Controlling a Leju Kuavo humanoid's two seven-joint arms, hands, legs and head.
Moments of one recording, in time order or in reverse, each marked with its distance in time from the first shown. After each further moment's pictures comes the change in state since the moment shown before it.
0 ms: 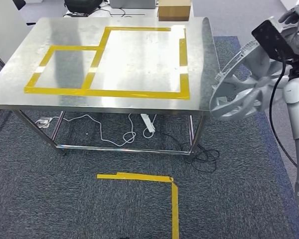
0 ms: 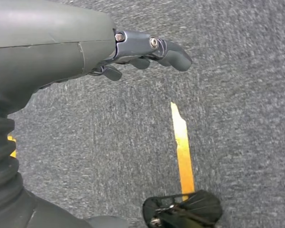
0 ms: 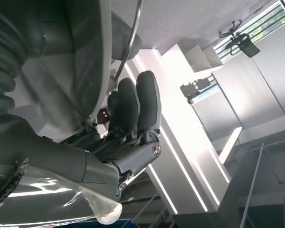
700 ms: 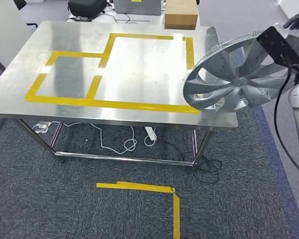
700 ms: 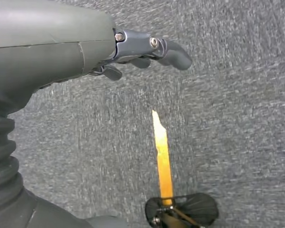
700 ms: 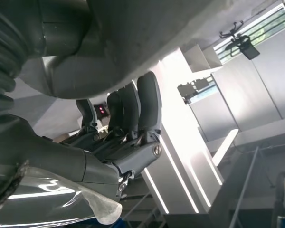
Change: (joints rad) left arm 0.001 -0.007 0.001 0.001 -0.001 0.005 -0.002; right arm 0.017 -0.026 -0.008 0.003 -0.006 0.013 -0.004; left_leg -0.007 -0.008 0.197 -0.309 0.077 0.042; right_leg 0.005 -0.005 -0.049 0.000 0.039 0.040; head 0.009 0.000
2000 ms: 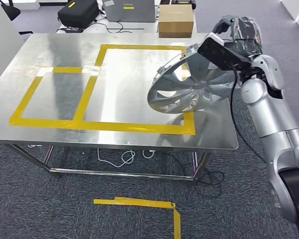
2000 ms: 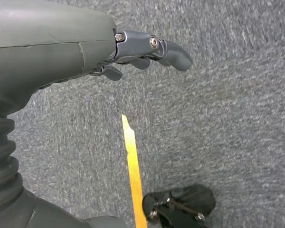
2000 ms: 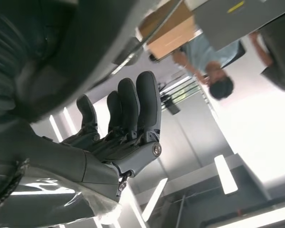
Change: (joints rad) left arm -0.021 0.000 0.000 0.003 -0.045 -0.014 0.017; right arm -0.065 0.233 0.163 0.072 -0.082 0.090 -0.174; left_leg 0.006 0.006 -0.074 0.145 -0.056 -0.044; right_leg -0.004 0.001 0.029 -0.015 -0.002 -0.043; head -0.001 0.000
